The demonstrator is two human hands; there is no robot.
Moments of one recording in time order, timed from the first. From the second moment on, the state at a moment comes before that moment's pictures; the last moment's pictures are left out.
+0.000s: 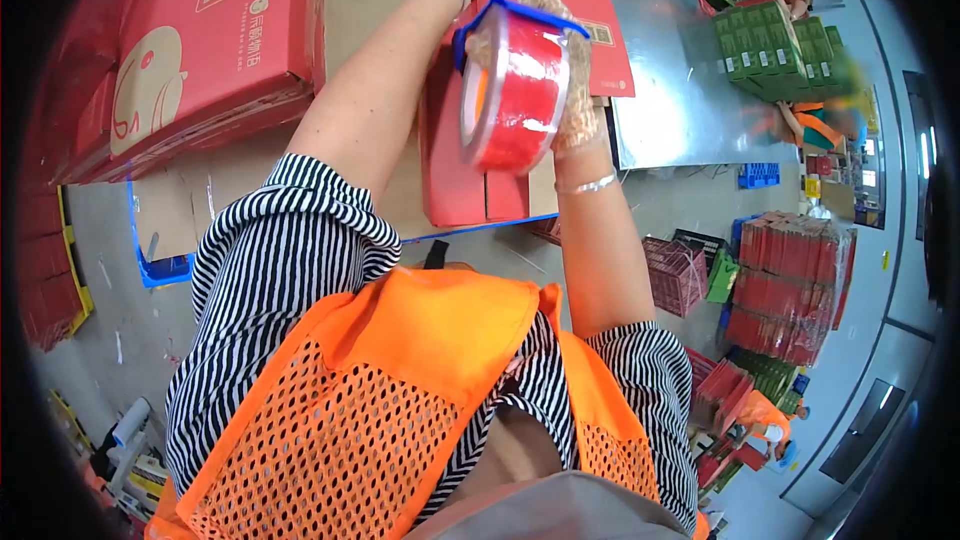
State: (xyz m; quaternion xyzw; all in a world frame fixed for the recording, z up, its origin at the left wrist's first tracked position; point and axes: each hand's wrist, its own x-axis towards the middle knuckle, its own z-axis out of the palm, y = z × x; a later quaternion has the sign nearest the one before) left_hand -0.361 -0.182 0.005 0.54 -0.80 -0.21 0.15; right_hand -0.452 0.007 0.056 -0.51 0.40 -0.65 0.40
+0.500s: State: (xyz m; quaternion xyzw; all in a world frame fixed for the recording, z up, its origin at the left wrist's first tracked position) left_hand -0.349 -0.048 0.029 0.40 -0.91 0.04 0.12; right_hand -0.447 0.165 0.028 -0.41 0.34 -0.67 0.52
